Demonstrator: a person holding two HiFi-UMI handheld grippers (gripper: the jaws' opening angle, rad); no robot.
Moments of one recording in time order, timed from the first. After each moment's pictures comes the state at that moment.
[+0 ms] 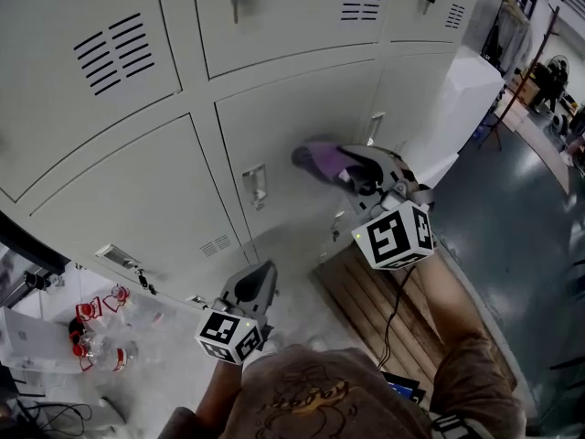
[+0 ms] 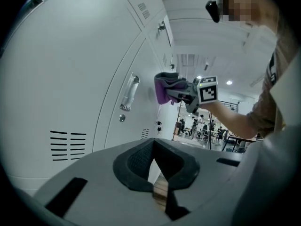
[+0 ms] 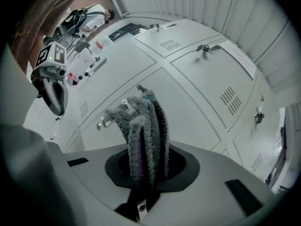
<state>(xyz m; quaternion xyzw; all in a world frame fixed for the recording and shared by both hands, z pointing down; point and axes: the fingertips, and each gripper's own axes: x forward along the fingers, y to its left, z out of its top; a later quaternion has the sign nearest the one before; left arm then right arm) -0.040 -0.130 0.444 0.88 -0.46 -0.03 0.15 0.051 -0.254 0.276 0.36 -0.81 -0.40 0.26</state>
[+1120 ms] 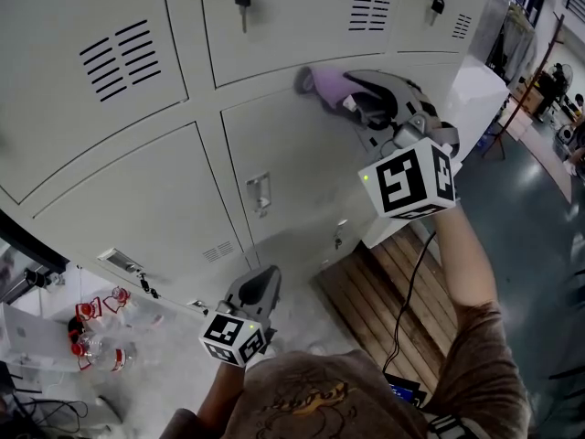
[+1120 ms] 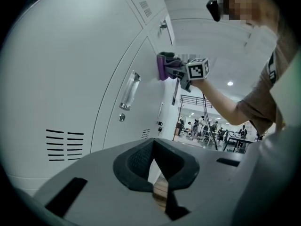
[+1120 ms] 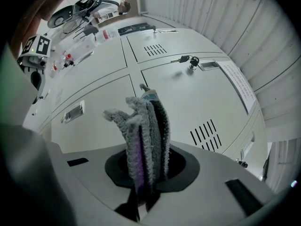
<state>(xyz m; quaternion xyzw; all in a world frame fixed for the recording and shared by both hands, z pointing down) -0.036 -0.138 0.445 0.87 -0.46 -0.03 0.15 0.033 -0.293 0.152 0.37 -0.73 -0.51 0.24</state>
